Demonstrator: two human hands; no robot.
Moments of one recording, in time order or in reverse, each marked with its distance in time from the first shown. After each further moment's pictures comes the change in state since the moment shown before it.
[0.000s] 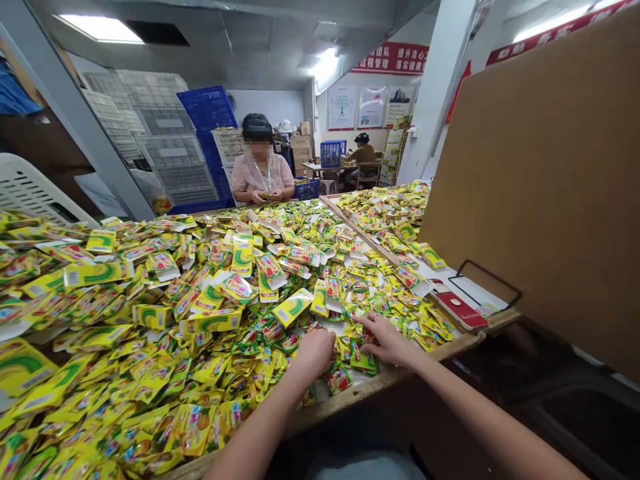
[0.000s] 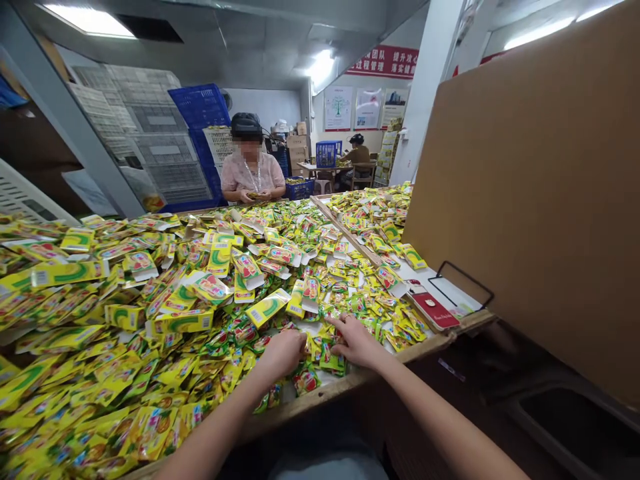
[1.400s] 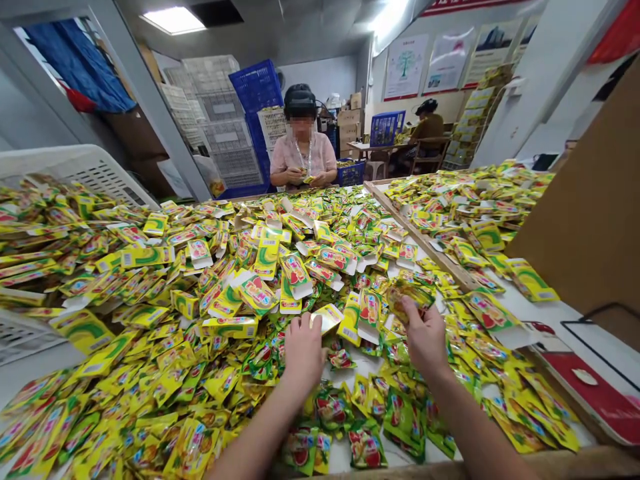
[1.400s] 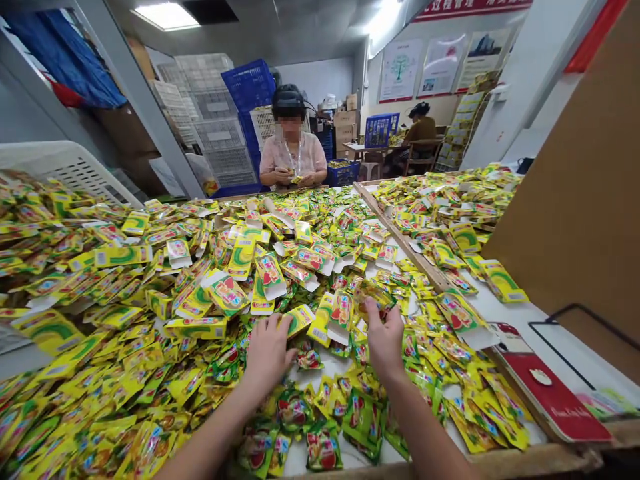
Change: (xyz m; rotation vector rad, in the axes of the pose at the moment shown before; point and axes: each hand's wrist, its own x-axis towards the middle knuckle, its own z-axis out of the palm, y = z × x) left_hand 0.017 -0.046 -0.022 0.028 0.528 -0.334; right_hand 0.101 -0.028 0.003 1.121 0.730 0.512
